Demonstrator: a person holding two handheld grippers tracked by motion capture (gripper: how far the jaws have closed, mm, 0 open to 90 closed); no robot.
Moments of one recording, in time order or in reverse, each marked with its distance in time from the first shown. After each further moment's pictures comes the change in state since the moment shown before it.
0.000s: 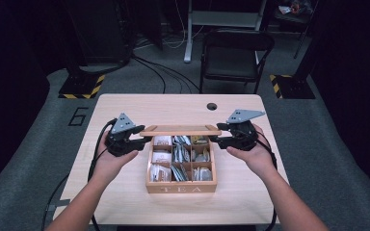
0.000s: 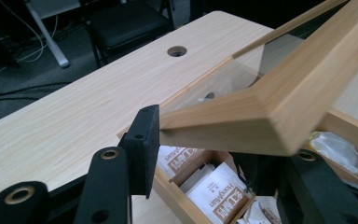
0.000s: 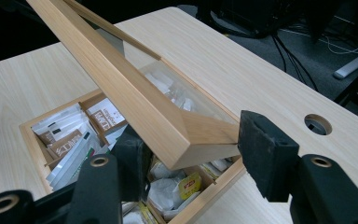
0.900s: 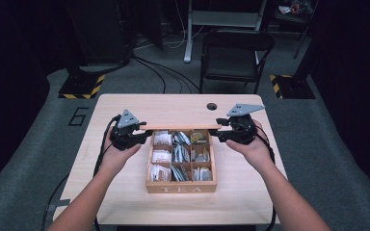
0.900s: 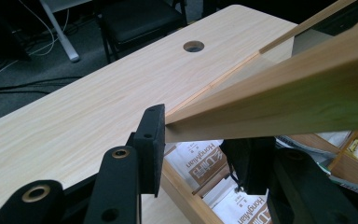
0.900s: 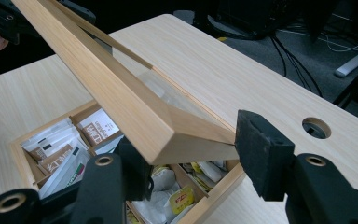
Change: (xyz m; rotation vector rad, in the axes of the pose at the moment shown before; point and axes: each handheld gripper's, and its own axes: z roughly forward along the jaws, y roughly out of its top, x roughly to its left) left arm 0.015 -0.003 0.025 0.003 0.032 -0.010; right arm -0.015 0.005 0.009 -0.028 0.006 0.055
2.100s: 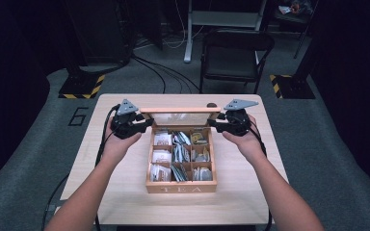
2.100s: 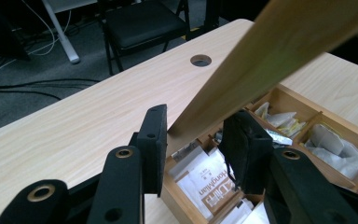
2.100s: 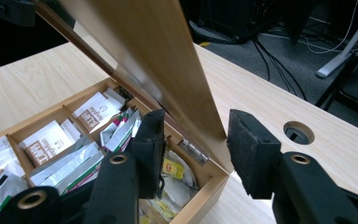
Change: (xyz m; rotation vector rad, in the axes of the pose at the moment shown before) left arm 0.020 0.021 0.012 -0.020 -0.005 -0.050; right arm -0.035 -0.009 0.042 -0.037 -0.063 0.019
